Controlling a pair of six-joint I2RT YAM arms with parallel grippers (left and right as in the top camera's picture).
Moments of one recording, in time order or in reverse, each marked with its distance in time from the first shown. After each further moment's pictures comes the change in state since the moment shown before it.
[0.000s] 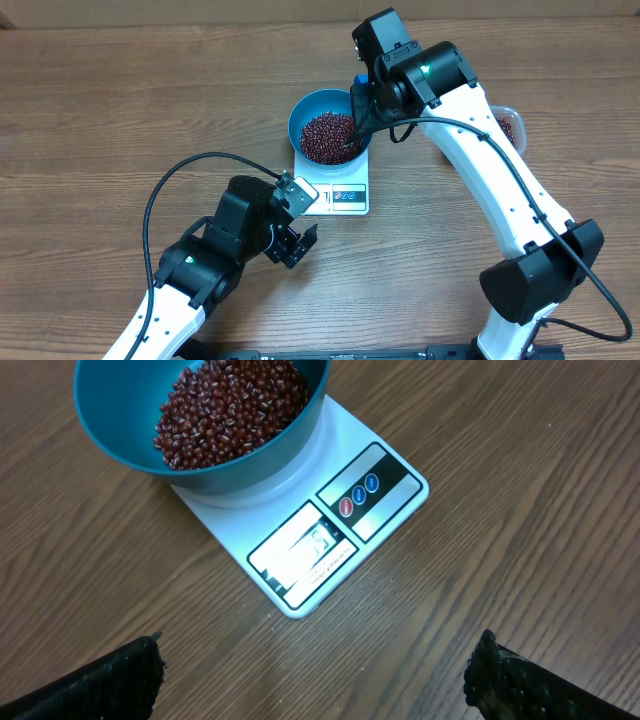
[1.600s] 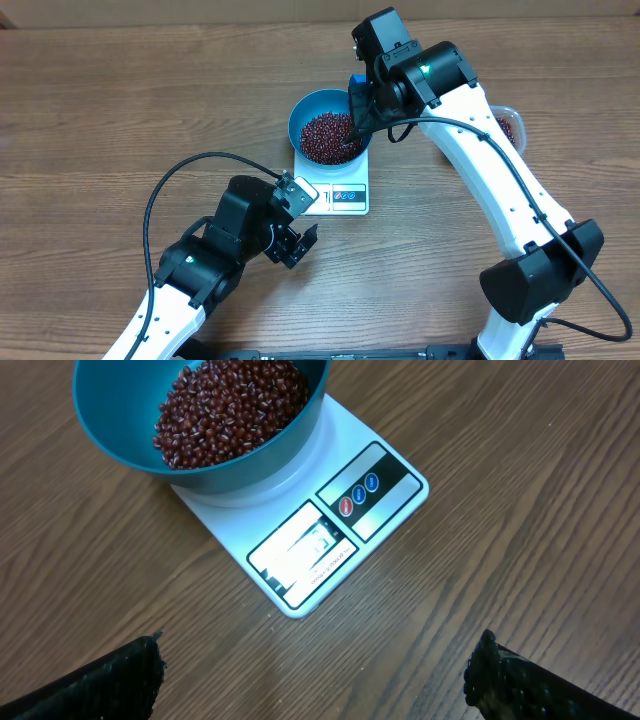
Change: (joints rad) left arm 0.000 0.002 0.000 0.000 0.000 0.000; right arm 0.000 0.000 0.000 0.011 -0.031 0.000
